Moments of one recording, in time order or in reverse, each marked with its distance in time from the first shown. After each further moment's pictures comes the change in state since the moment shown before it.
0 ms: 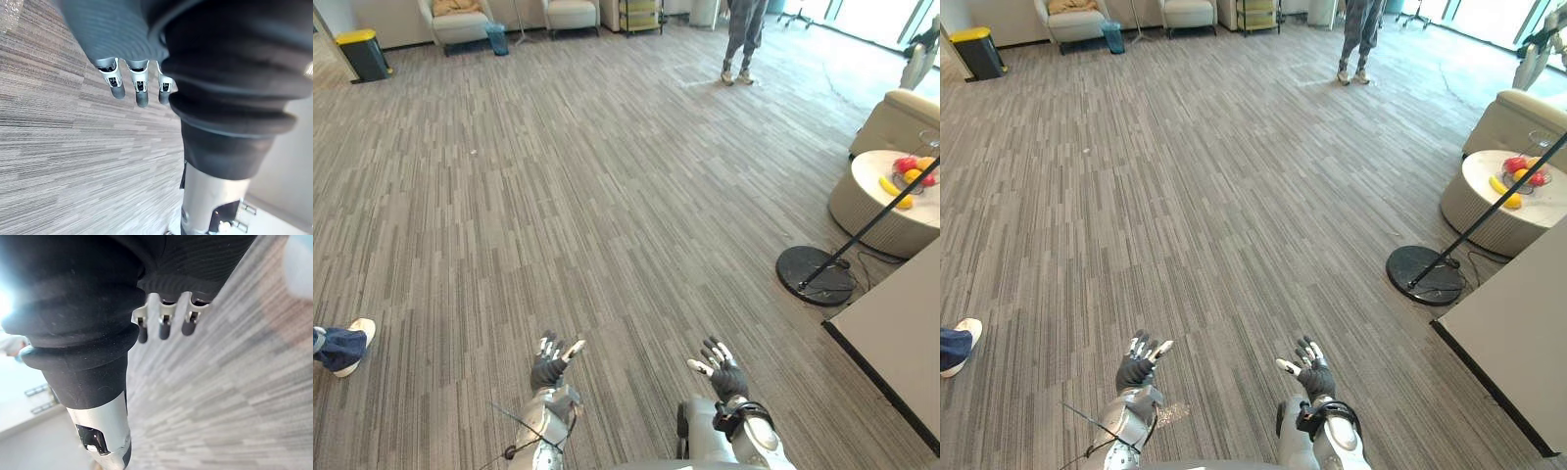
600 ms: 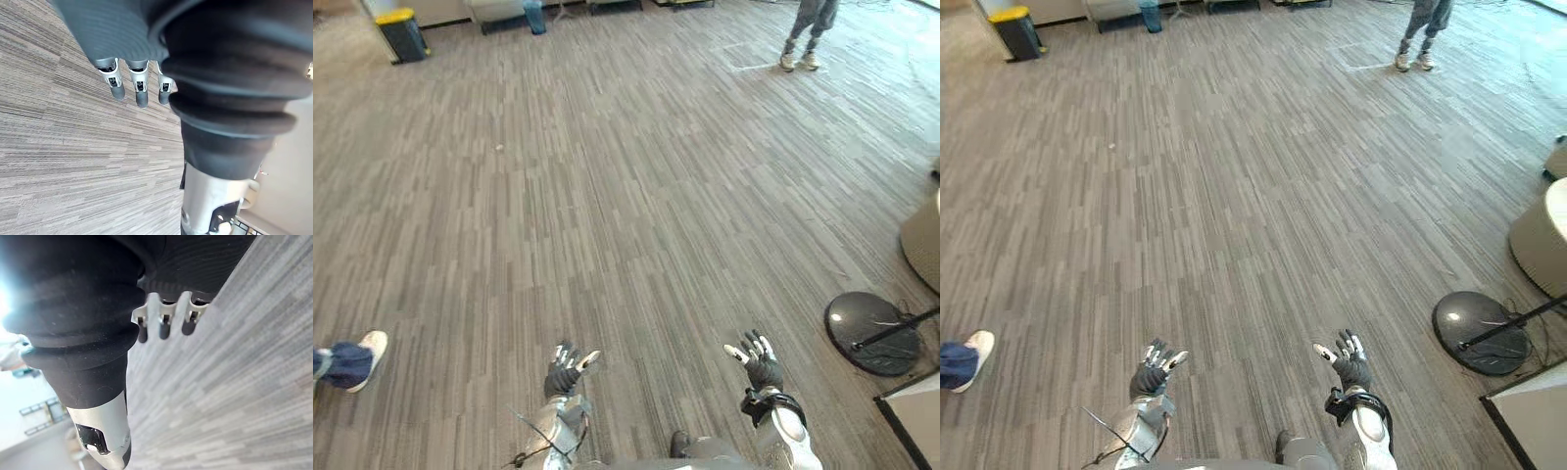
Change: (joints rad) left arm 0.032 -0.011 0.125 -0.021 0.135 0.010 -0.004; right arm -0.047 0.017 -0.171 0.016 0.002 -0.028 -0.056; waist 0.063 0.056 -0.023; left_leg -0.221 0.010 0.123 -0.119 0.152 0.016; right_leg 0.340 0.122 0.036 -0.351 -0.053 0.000
